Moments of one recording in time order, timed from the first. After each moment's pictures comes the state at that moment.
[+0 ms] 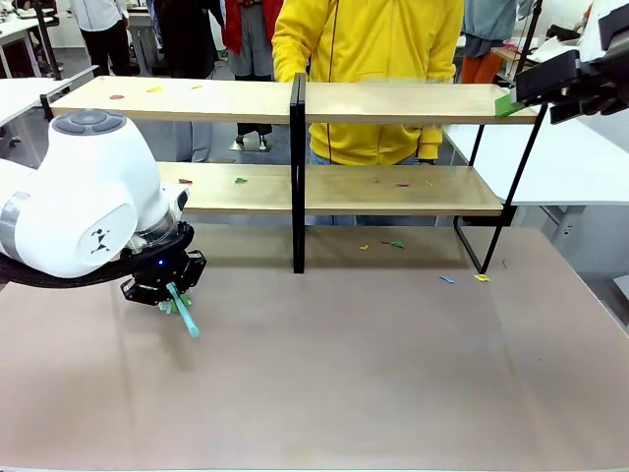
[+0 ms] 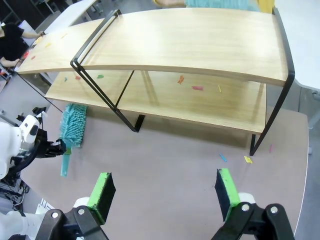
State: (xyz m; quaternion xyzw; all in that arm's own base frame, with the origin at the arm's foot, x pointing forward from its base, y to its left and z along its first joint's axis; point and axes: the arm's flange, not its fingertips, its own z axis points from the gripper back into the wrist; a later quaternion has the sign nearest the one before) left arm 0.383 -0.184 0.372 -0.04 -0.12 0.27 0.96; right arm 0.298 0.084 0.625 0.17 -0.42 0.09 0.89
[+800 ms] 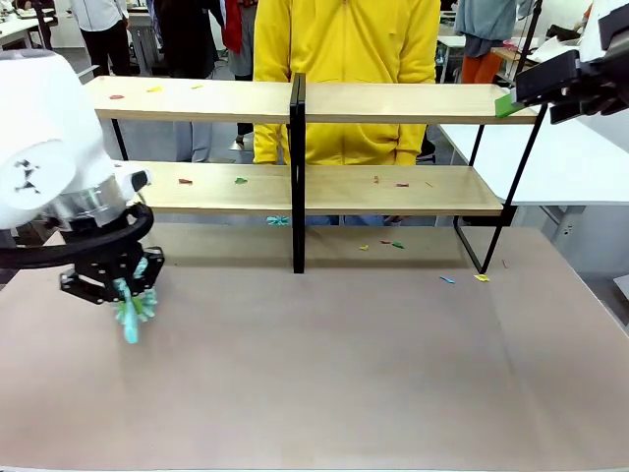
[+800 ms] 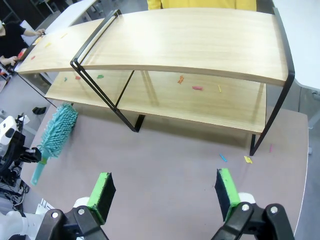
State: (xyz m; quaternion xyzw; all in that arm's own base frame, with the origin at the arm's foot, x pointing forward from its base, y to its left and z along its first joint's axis) left arm 0.340 -0.135 0.432 -0.01 -0.03 0.21 0.98; right arm 0.298 0.084 0.625 0.17 -0.42 0.09 0.89
